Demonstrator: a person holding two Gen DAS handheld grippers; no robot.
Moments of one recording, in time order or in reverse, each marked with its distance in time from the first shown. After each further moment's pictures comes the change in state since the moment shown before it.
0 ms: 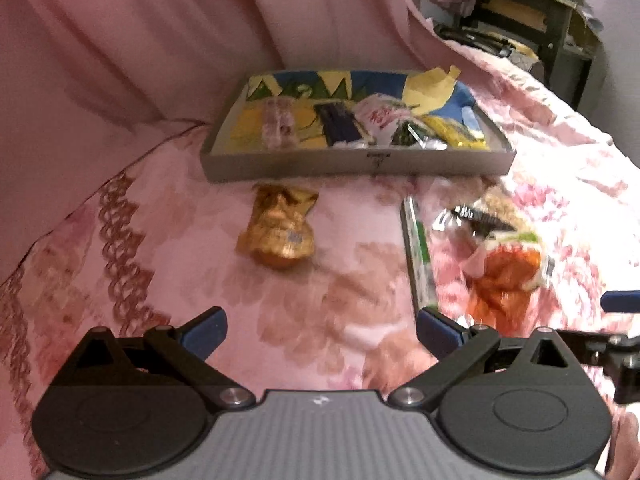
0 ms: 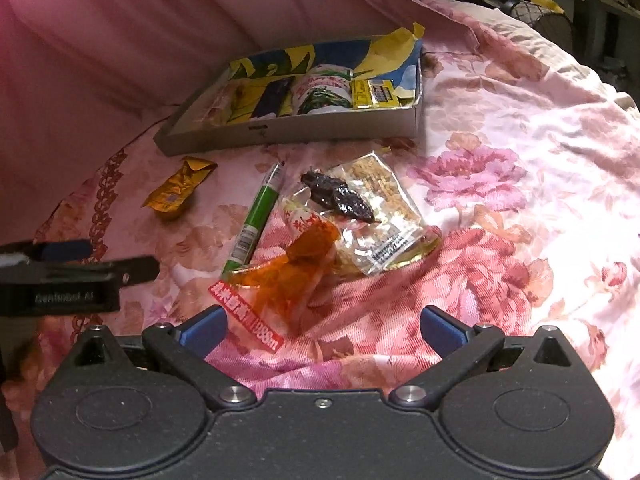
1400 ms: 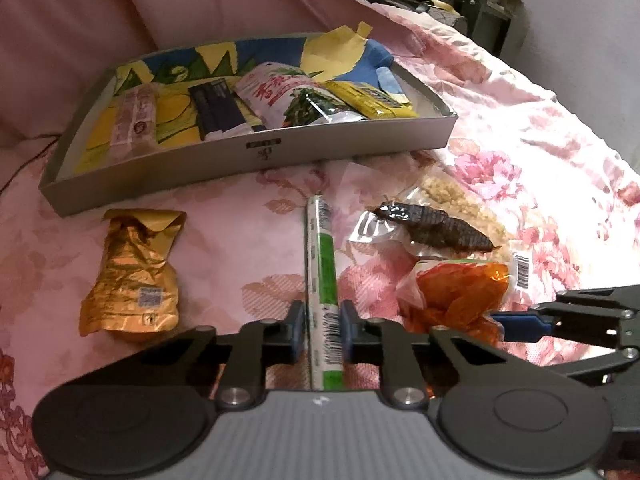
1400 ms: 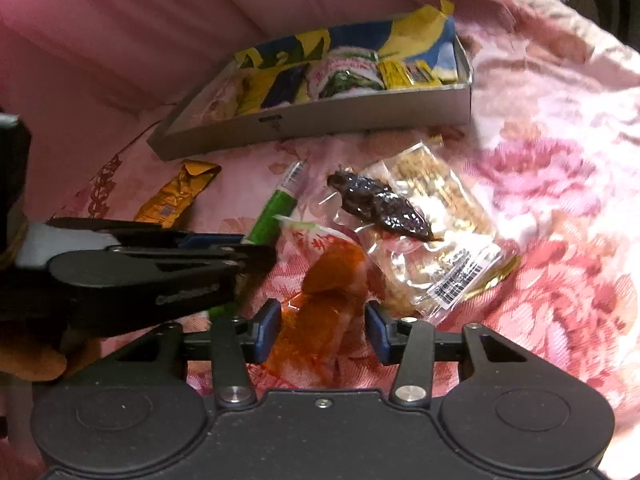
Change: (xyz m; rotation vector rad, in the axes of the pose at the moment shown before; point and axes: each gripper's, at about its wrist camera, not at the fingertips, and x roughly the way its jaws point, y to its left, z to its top) left arm 0.083 -0.033 0.025 0.144 0.079 -0.242; right arm 0.069 0.013 0.012 0.063 0.029 0.064
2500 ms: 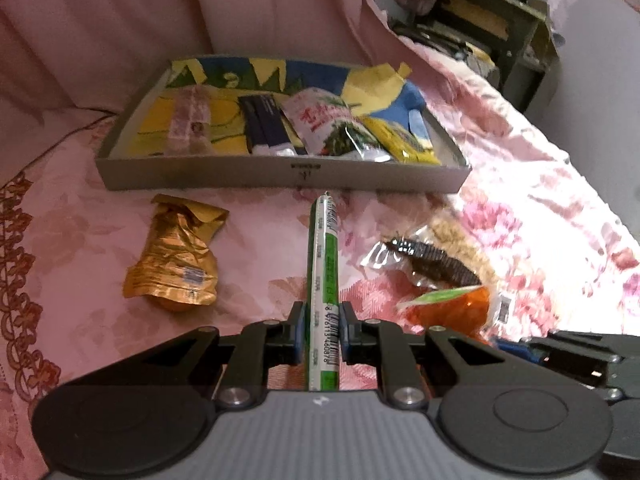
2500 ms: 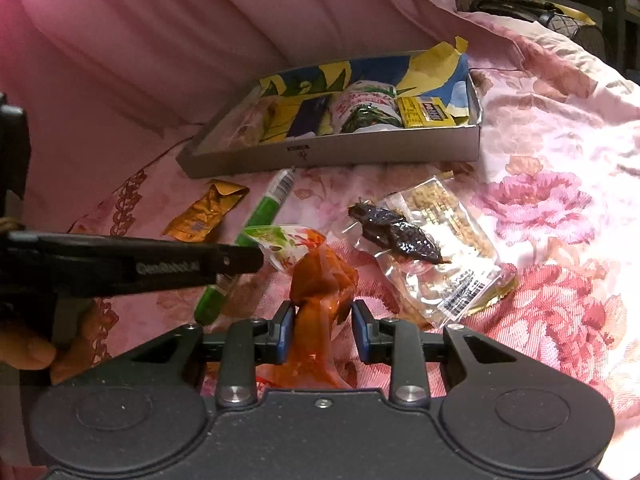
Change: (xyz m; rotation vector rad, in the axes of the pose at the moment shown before) left arm -0.042 0.011 -0.005 -0.176 -0.071 0.015; right arm -0.030 0.013 -0.004 -0.058 -0.086 0.024
